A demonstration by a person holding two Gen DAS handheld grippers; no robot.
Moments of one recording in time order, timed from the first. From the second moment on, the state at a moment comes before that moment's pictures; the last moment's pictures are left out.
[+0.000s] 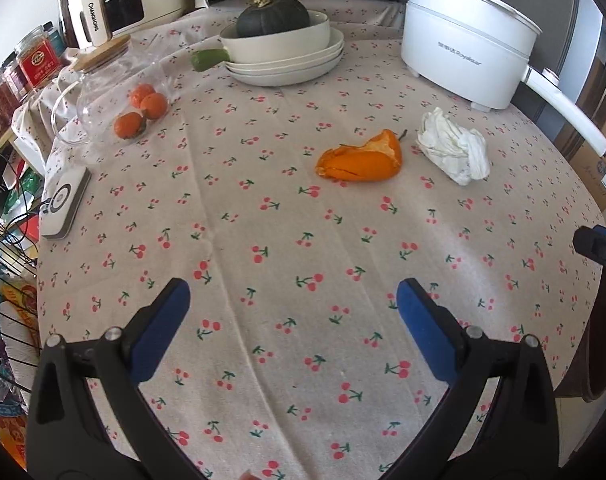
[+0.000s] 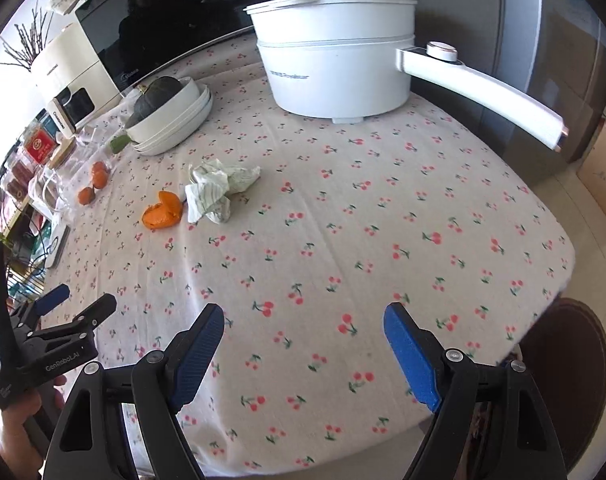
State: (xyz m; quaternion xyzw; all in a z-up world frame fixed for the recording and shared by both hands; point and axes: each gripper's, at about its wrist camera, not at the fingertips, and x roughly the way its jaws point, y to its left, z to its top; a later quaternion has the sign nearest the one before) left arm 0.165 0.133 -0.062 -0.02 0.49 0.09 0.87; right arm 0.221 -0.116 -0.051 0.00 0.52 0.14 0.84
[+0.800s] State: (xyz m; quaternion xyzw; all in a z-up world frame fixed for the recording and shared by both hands) left arm 0.156 0.156 -0.073 0.00 0.50 0.07 0.87; right arm 0.308 -0.013 -0.101 0.00 0.49 0.23 0.84
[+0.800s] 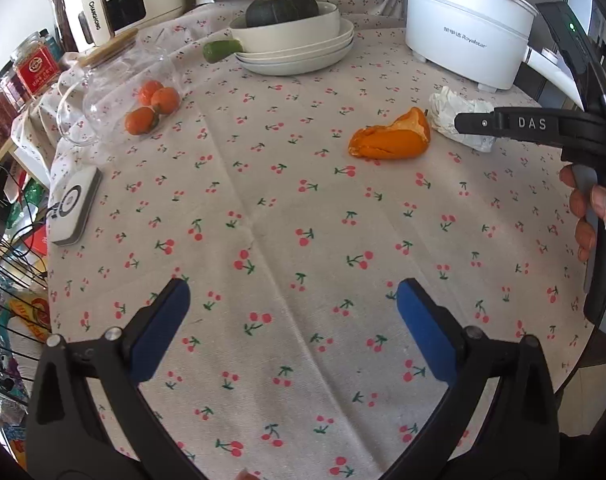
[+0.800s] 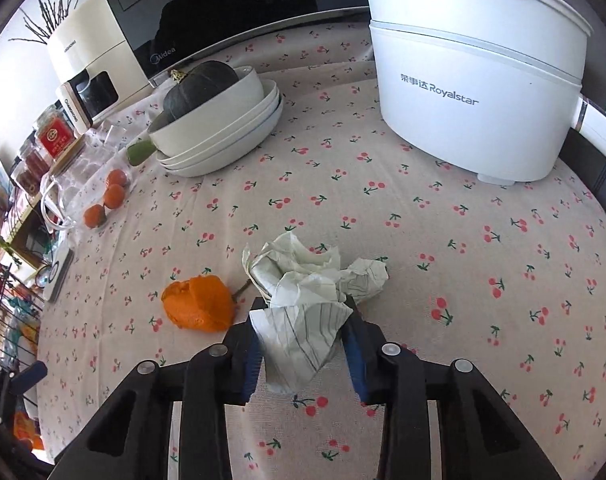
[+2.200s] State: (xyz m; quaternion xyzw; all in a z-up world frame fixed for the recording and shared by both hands) left arm 0.250 0.101 -0.087 -0.09 0.45 0.02 0.89; right arm 0.288 -0.123 -0.065 -0.04 0.49 0.20 0.85
